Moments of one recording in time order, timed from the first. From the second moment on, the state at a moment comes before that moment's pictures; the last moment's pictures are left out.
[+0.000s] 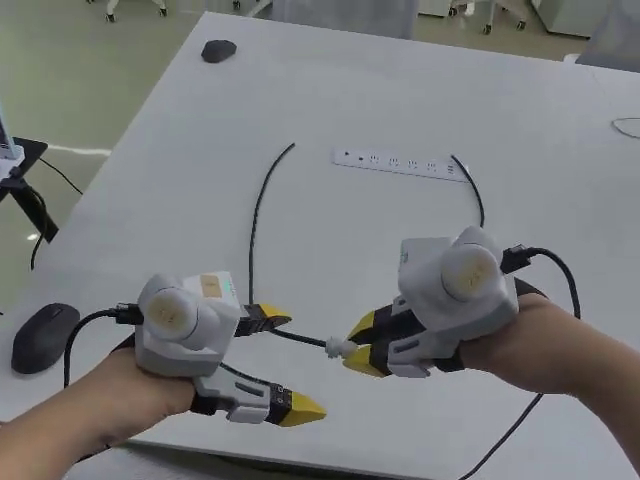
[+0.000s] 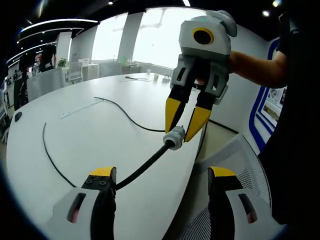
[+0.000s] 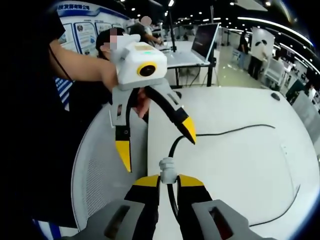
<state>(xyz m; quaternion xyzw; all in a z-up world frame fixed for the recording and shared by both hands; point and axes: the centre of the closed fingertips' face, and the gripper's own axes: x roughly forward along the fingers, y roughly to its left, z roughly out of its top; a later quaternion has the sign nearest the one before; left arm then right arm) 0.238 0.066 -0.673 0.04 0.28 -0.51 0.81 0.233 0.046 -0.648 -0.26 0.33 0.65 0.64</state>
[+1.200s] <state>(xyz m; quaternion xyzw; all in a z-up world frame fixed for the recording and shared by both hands) 0.230 0.025 -0.647 0.01 0.23 -0.58 0.78 0.221 0.028 -0.649 -0.31 0.27 0.69 0.59</state>
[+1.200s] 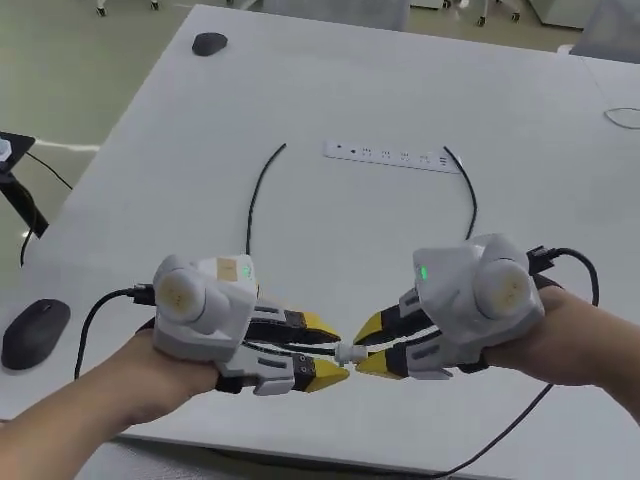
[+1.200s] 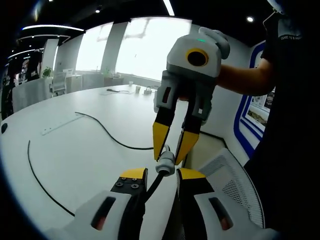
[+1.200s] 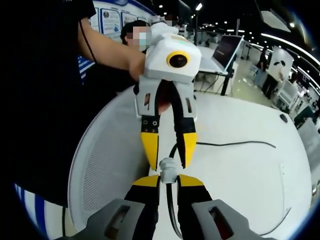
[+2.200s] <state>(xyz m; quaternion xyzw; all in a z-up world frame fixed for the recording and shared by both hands) 0.227 0.021 -0.645 0.03 0.23 -0.58 0.78 0.221 0.028 -0.650 -0.27 0.23 0.70 0.62</state>
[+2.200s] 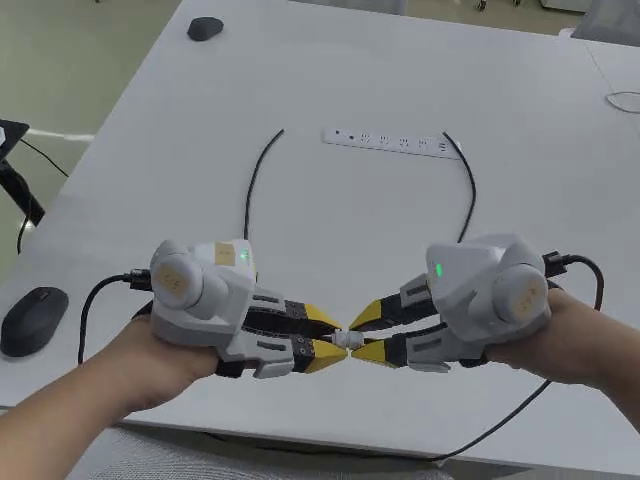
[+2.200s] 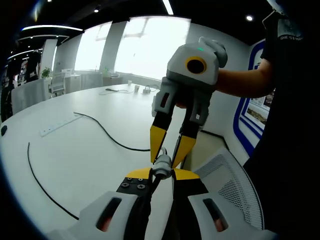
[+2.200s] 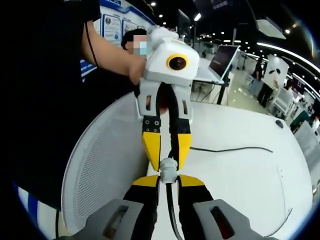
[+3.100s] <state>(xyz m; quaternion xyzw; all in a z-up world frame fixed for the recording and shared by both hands) 0.224 0.018 -0.637 0.09 0.21 -0.61 0.76 0.222 0.021 -0.638 0.07 0.38 0.68 0.63</state>
